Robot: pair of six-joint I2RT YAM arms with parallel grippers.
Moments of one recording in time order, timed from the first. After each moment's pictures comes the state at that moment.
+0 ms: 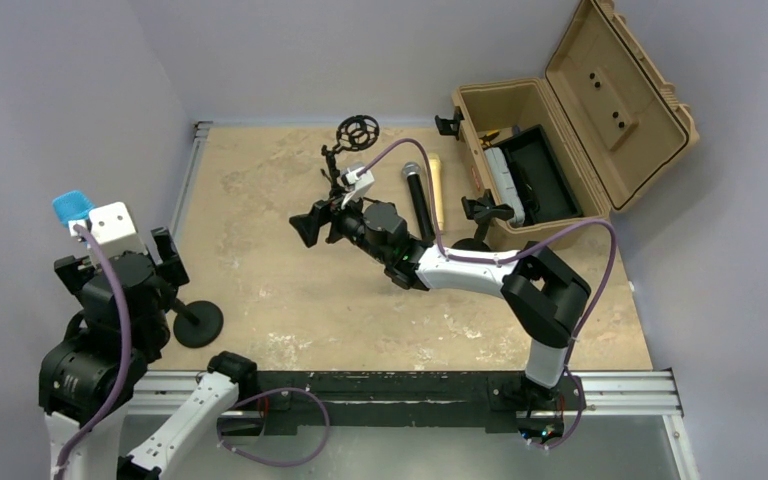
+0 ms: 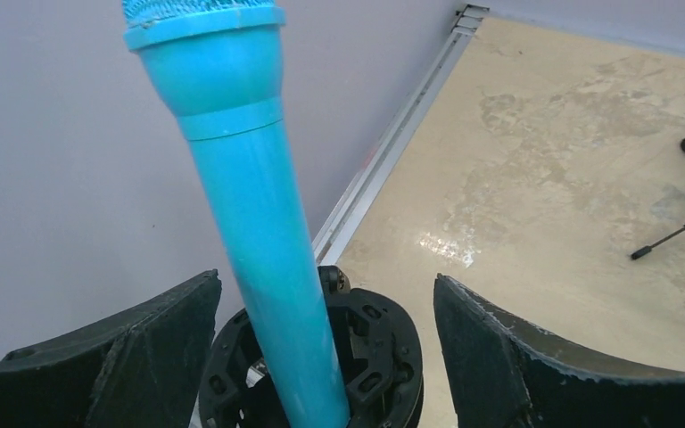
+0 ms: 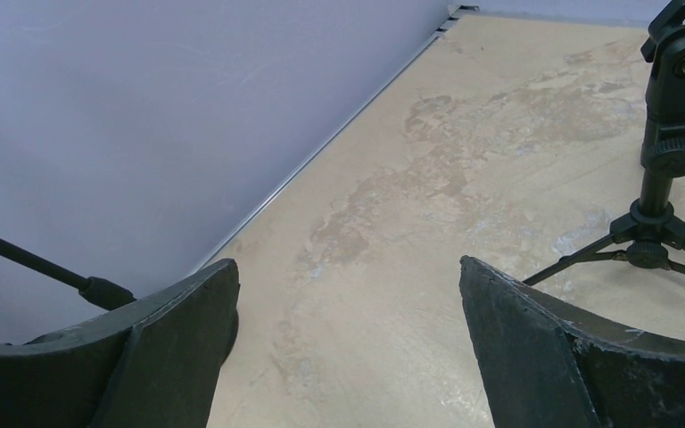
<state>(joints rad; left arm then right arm) -0.35 0.59 1.42 -1.24 -0.88 -0.17 0.98 1.81 1.15 0.68 0.11 0.44</state>
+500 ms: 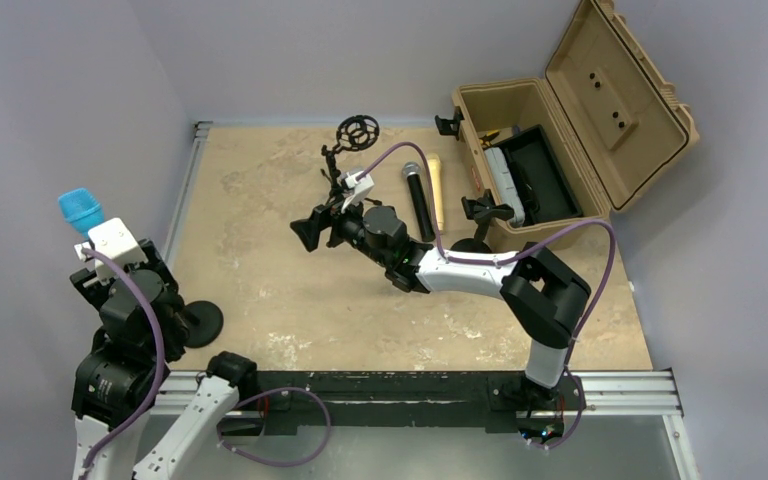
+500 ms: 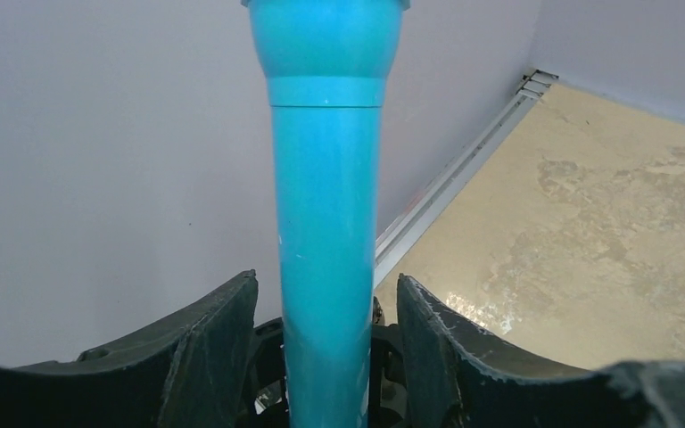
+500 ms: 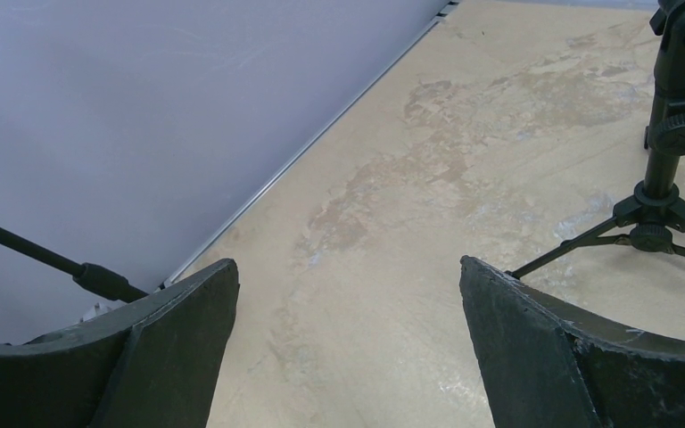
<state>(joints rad) -0.34 0.46 1.12 -0.94 -1.08 -0.09 0.98 1.81 1.13 0.68 0.11 0.44</state>
